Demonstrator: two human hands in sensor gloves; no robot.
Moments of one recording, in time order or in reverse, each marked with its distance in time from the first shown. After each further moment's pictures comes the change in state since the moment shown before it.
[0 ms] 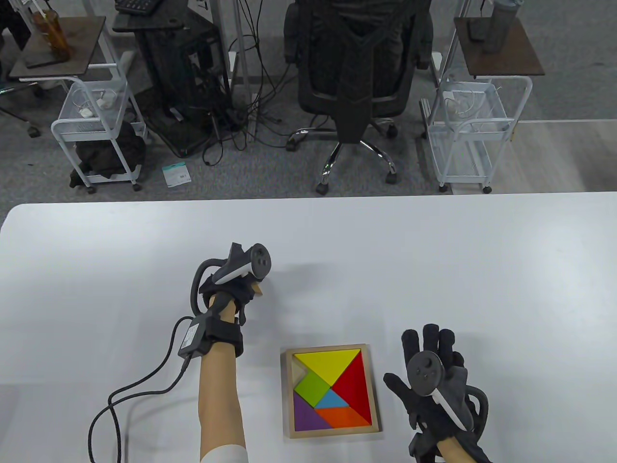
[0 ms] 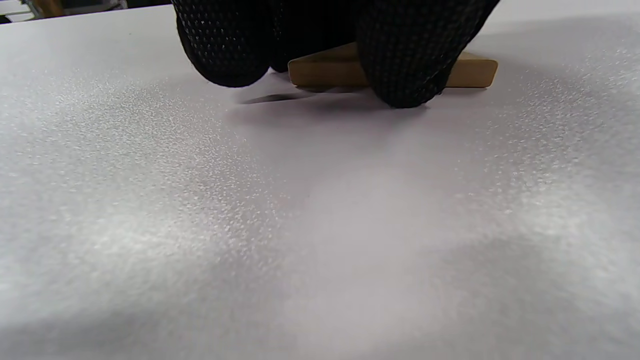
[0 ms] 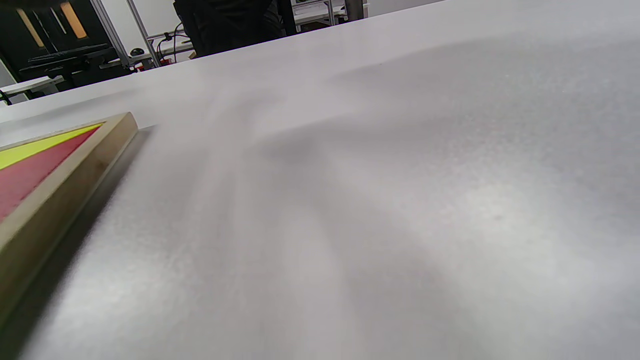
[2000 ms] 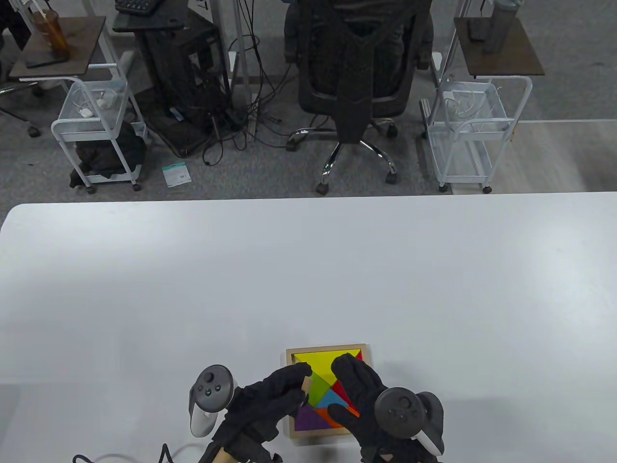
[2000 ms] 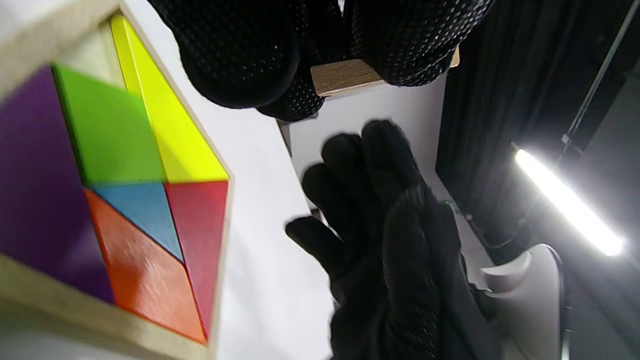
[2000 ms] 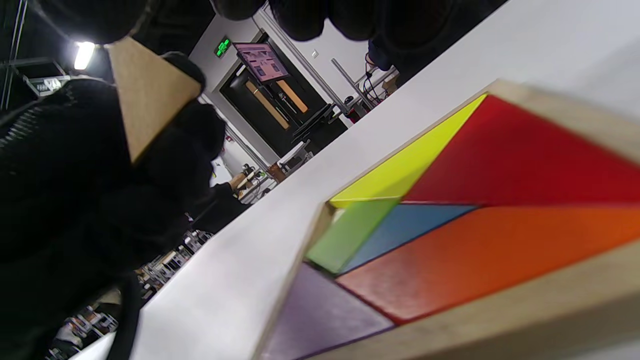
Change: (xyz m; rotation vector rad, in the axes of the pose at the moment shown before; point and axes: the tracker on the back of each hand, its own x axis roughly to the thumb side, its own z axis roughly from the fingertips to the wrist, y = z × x) left_hand 0.068 -0.095 0.219 0.189 -0.690 1.301; right_hand 0.075 0.008 0.055 -0.028 -0.589 -0.540
